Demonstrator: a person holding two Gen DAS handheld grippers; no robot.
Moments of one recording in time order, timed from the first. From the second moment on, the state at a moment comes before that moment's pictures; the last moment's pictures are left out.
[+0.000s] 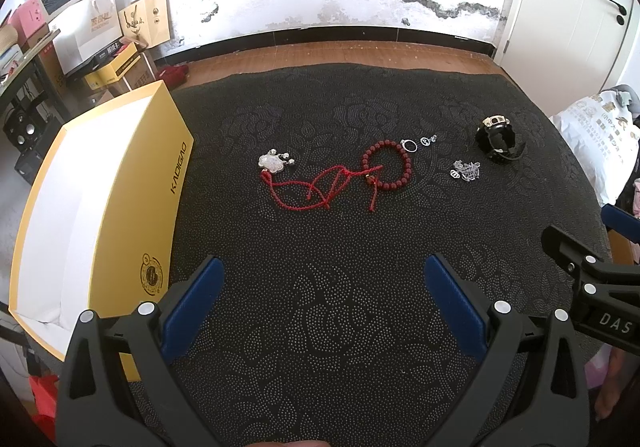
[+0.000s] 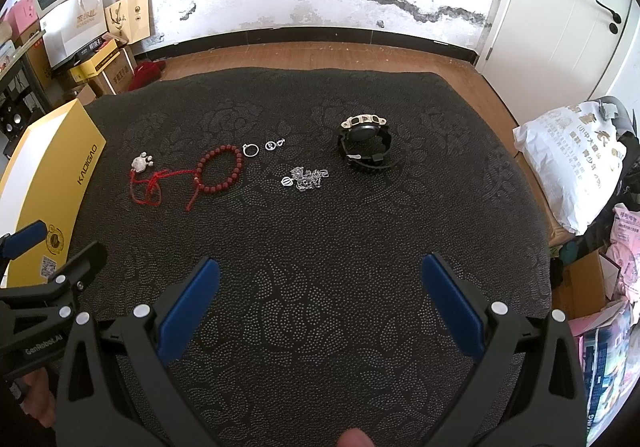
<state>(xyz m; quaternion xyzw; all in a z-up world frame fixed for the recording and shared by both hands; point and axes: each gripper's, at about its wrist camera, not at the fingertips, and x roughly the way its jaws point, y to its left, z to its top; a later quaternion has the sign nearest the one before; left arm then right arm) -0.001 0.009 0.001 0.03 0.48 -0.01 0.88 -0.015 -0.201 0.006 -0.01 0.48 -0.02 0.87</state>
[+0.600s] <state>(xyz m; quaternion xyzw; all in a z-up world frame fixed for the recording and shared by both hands) 0.001 0.008 -0.001 0.03 0.48 -0.01 0.88 -0.015 -0.202 0.006 -0.01 0.48 -0.02 0.87</state>
